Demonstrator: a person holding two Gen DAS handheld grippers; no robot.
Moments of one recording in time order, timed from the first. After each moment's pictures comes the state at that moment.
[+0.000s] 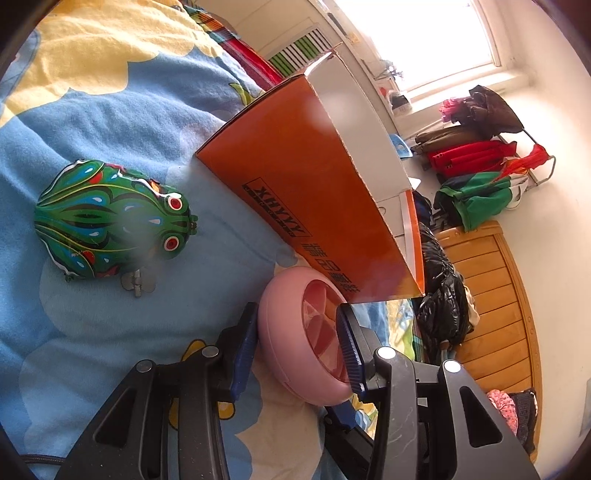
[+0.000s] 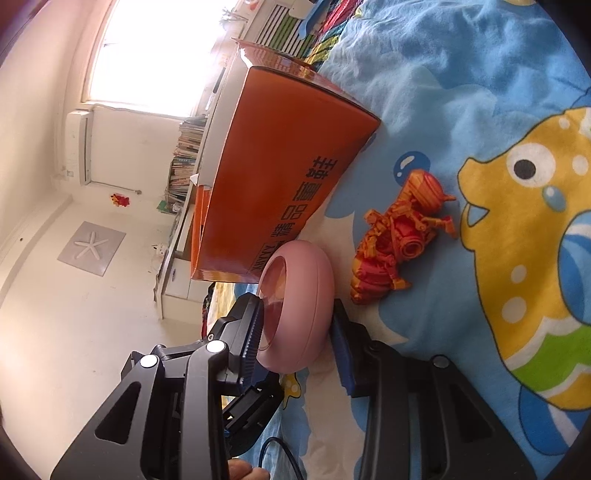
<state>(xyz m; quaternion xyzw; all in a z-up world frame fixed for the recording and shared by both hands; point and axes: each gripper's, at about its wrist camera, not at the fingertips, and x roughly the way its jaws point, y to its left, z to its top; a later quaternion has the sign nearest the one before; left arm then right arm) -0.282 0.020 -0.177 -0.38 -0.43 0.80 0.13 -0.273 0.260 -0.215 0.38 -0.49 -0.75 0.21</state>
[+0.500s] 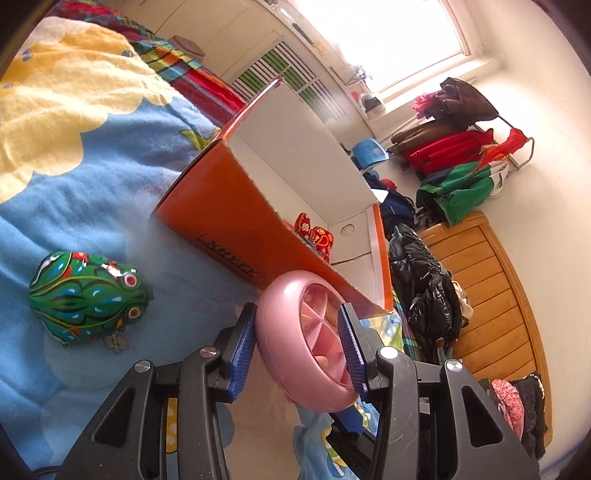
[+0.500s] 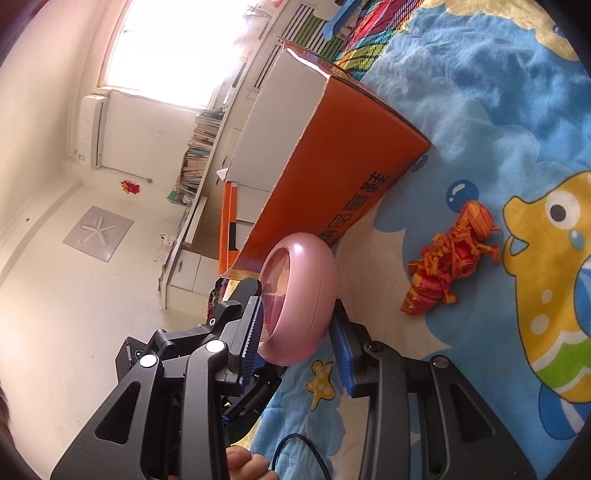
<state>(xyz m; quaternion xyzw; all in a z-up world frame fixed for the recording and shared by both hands) -0.294 0.015 -0.140 -0.34 -0.40 0.84 0.16 -0.278 0.256 -0.185 0.36 -0.47 -0.77 0.24</state>
